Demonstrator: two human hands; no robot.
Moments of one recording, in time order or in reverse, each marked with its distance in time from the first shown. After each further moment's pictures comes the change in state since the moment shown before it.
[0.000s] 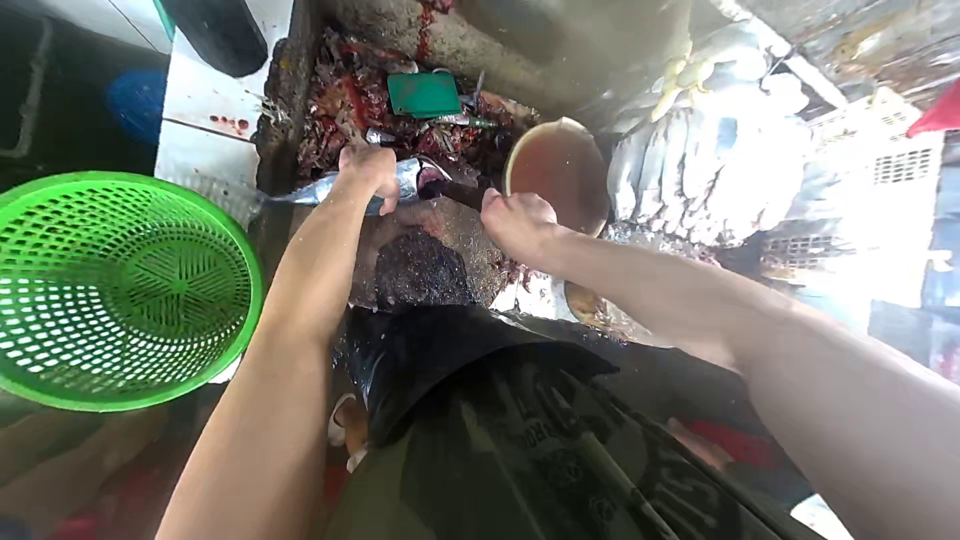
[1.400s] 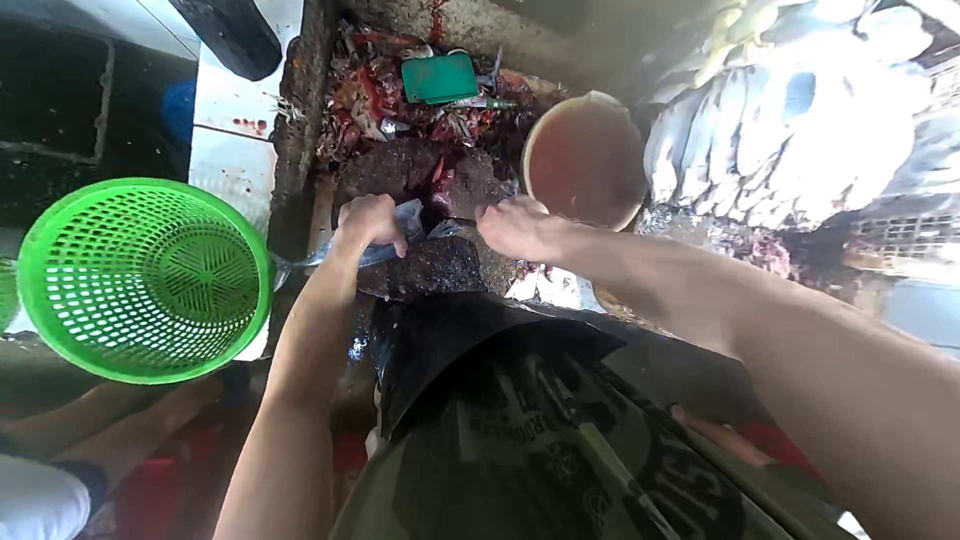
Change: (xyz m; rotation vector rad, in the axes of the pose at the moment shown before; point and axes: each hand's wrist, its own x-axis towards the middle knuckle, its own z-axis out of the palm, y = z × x) left_hand -0.073 -0.008 0.053 -0.139 -0.104 -0.070; right_hand 0.016 0.009 0.029 -0.008 -0.028 -0.429
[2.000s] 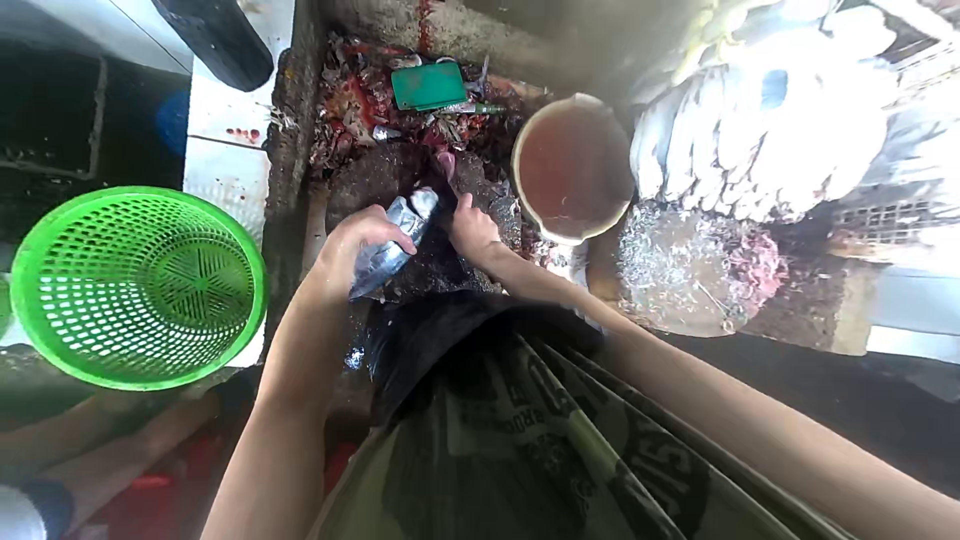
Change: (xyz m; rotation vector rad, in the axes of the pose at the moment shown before) left_hand -0.011 0.003 0.002 -0.535 -0.156 -0.019; right_hand 0.054 -0.045 0.043 0.637 0.205 0.560
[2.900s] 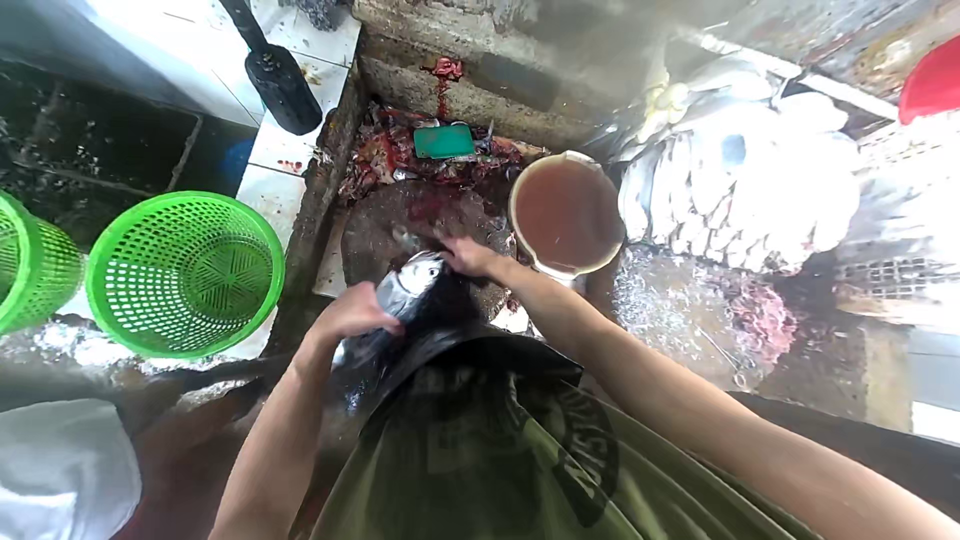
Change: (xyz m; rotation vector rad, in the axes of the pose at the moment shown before) left_hand -0.129 -0.050 0.077 -0.055 0.190 0.196; right_hand 0.061 0.050 0.031 0.112 -0.107 -0.729
